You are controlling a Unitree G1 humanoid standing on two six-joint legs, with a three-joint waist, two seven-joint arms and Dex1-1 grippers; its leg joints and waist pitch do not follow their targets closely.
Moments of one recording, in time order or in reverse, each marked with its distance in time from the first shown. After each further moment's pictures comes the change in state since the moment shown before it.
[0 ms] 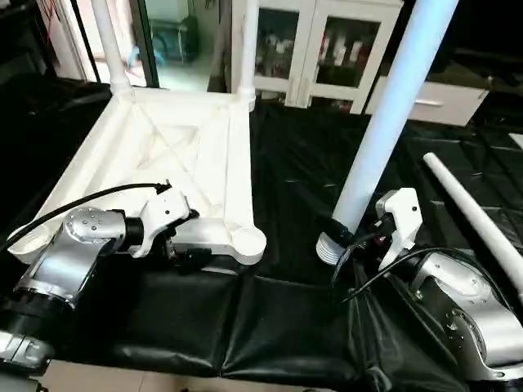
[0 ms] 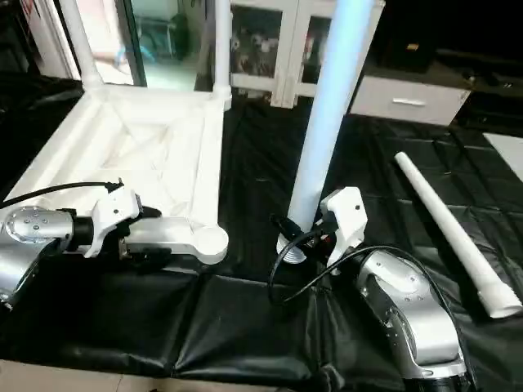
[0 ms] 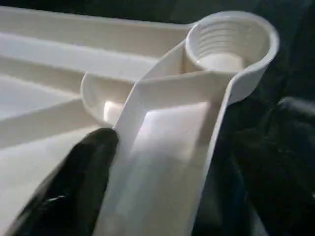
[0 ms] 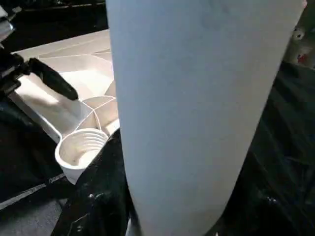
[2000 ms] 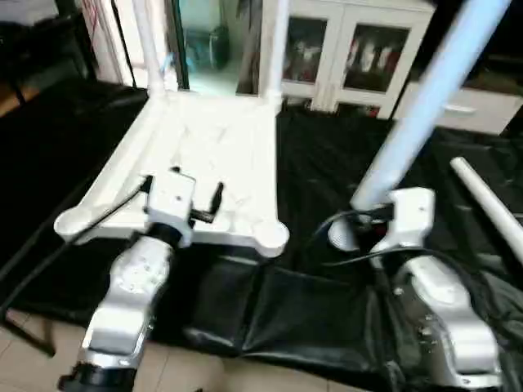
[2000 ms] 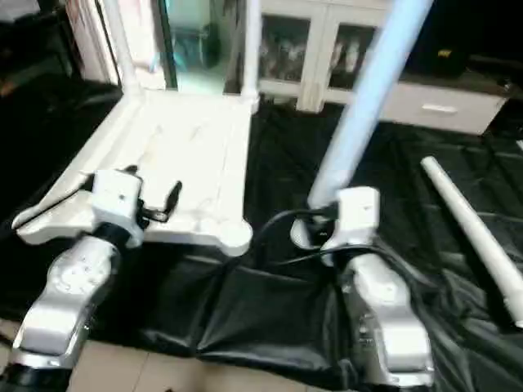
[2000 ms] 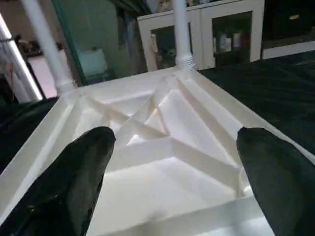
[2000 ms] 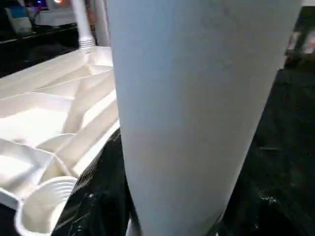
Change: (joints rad) left arm 0.310 -0.446 0.192 -0.515 0.048 0.133 0.967; right arm 0.025 0.220 -0.040 -0.005 -0.119 -0.018 -0.381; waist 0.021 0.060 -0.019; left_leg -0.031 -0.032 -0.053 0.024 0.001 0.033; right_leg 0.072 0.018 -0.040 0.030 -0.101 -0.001
